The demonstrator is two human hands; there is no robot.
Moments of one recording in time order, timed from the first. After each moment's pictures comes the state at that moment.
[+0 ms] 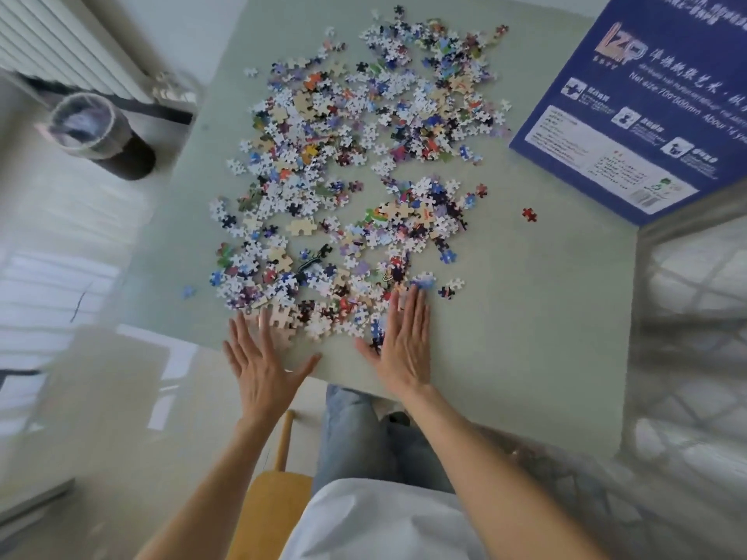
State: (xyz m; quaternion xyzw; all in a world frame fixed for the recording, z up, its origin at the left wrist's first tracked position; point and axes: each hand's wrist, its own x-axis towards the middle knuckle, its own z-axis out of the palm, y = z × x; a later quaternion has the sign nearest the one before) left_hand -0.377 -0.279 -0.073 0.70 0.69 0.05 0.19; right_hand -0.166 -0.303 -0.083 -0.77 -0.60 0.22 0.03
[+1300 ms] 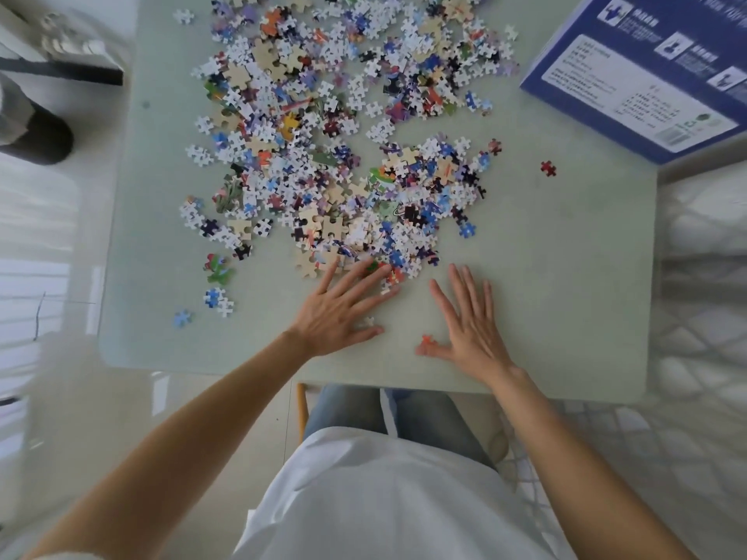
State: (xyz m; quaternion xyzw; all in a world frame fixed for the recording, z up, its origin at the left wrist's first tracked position) left_hand -0.331 -0.163 -0.093 0.98 0.17 -0.04 0.10; right_hand -0.114 -0.312 -0.081 -0.73 -0.66 0.17 -0.01
